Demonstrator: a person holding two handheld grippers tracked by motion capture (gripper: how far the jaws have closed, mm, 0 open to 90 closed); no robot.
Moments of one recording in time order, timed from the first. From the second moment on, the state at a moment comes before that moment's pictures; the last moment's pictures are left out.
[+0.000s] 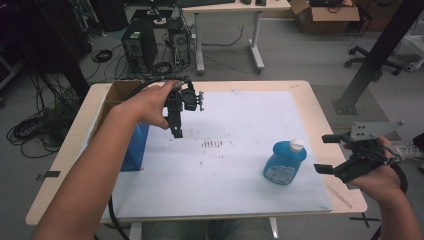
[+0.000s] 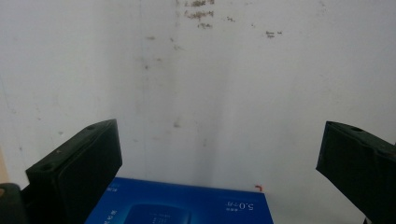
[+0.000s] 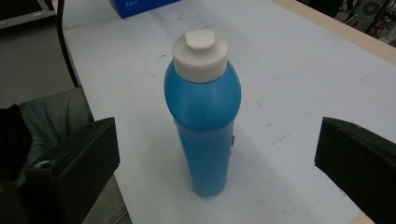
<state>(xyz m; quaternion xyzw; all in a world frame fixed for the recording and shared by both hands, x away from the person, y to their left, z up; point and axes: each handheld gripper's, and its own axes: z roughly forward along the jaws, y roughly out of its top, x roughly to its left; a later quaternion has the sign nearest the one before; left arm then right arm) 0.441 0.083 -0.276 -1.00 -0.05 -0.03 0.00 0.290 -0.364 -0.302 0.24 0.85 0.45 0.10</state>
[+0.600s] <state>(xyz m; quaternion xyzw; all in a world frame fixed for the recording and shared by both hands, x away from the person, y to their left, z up) 0.441 0.081 -0.276 -1.00 -0.05 -0.04 0.00 0.287 -0.370 -0.339 0.25 0.83 0.49 0.09</state>
